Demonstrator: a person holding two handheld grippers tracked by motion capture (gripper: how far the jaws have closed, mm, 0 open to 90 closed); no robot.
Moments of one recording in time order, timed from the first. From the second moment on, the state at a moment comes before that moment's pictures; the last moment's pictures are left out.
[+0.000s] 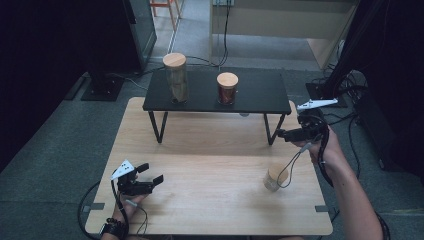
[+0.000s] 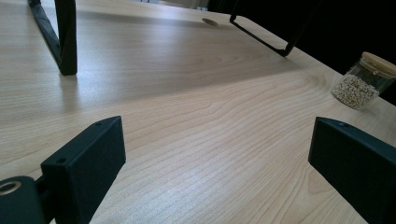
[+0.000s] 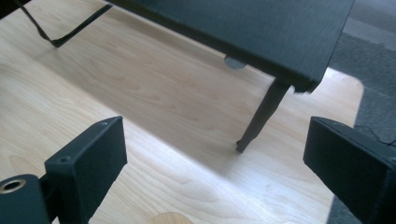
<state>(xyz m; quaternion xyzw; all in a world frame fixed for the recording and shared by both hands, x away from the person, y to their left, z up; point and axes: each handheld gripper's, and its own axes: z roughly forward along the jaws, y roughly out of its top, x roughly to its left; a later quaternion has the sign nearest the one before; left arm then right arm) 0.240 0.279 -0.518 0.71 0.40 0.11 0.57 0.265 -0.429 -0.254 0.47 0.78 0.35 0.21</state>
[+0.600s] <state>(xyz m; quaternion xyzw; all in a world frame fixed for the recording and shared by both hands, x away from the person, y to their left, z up) 0.242 0.278 -0.516 0.71 0.40 0.11 0.57 0.238 -0.431 -0.289 0.46 0.78 0.36 0.21</state>
